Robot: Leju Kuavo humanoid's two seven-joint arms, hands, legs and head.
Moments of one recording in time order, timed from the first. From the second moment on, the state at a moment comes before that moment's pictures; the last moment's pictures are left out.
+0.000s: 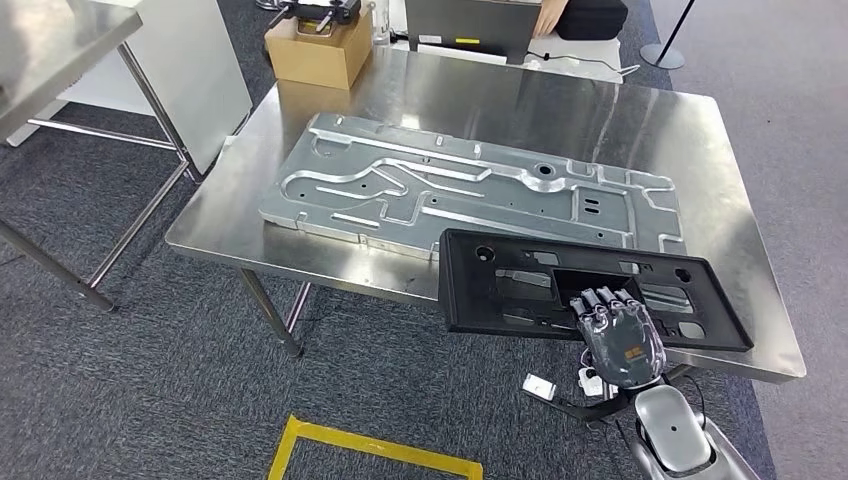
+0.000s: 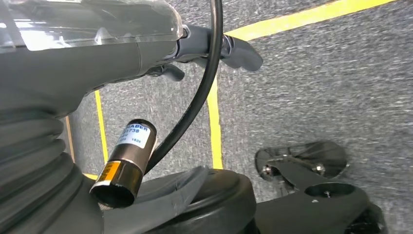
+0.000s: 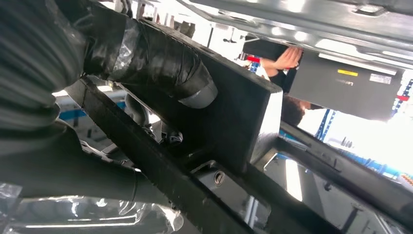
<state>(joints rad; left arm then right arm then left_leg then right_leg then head) -0.04 -0.17 0.25 -0.19 -0.51 0.17 0.03 -0.12 -0.38 0.33 -1.39 1.57 -0.59 0.13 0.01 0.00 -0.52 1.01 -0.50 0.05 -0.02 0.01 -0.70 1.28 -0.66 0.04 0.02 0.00</state>
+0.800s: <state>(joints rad) -0.04 -0.16 0.27 -0.19 -0.56 0.14 0.01 -0.39 -0.43 0.77 -1.26 1.57 -0.51 0.25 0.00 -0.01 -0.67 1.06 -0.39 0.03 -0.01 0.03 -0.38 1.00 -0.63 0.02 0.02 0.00</state>
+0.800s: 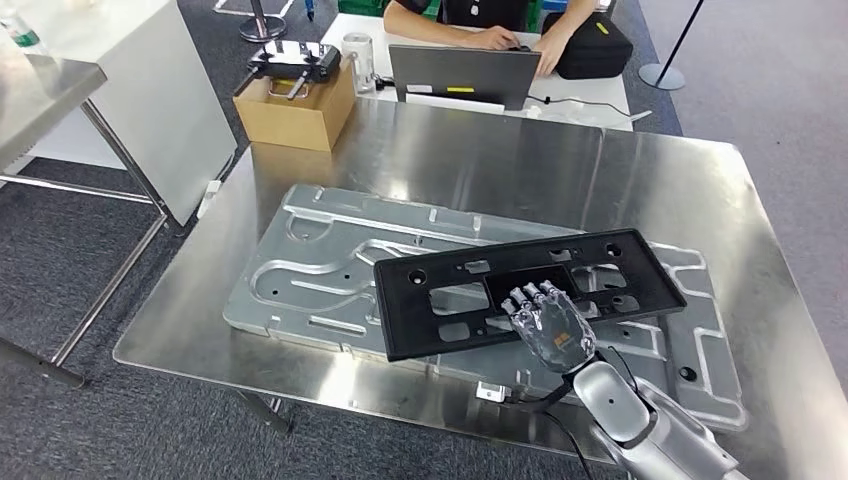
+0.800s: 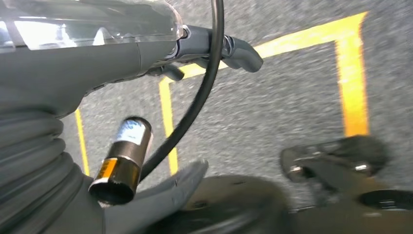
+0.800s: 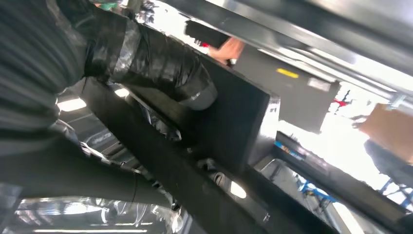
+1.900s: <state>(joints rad) -0.05 -0.16 0.25 -0.18 -0.61 0.13 -0.03 -0.35 -0.39 0.67 -1.26 1.57 -0.54 0.17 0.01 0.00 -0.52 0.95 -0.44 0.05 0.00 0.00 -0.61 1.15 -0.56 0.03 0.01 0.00</state>
